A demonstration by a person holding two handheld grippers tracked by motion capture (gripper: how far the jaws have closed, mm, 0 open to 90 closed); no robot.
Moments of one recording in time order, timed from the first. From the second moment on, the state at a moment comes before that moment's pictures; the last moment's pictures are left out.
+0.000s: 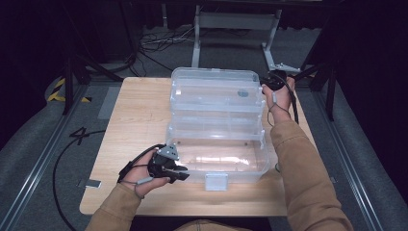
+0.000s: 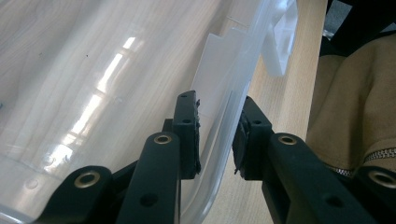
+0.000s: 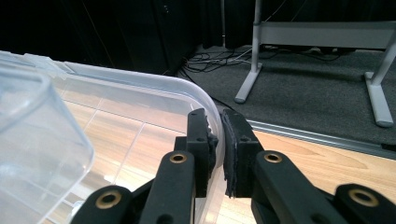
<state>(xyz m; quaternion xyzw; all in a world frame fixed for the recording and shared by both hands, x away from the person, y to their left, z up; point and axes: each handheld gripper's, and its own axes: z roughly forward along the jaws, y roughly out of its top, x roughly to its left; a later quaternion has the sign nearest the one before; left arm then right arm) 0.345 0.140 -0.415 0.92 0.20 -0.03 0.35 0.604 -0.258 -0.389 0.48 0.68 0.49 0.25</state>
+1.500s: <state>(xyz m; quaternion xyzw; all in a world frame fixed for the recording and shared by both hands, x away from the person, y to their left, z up) 0.350 0.157 -0.391 0.88 0.22 -0.05 0.41 0.543 -0.287 -0.347 0.42 0.70 0.50 0.27</state>
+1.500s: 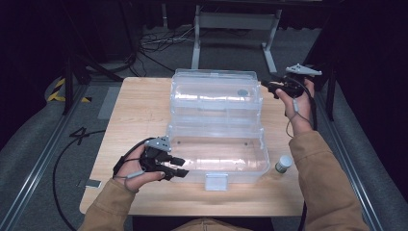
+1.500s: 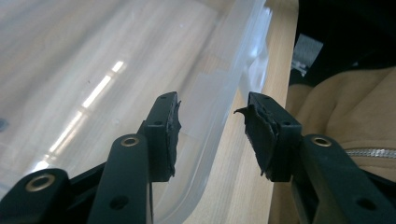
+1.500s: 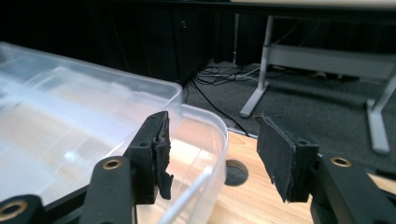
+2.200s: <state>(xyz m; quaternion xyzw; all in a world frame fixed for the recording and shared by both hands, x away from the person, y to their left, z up) 0.358 0.201 -0.366 0.85 0.31 0.03 0.42 0.424 -0.338 -0.342 0.38 0.71 0.53 0.25</state>
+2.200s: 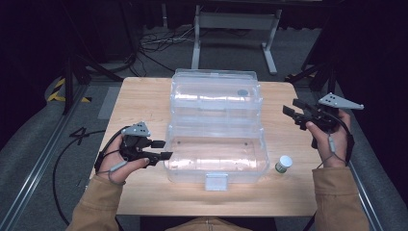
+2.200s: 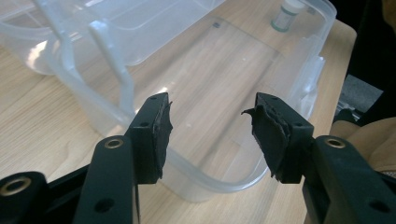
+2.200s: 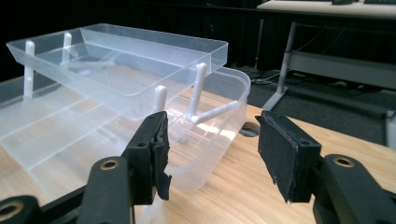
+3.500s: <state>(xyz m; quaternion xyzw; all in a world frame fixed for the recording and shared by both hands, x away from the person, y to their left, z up) 0.365 0.233 -0.364 0.85 0.36 0.07 0.37 0.381 -0.352 -0.329 0.35 0.83 0.40 0.16</state>
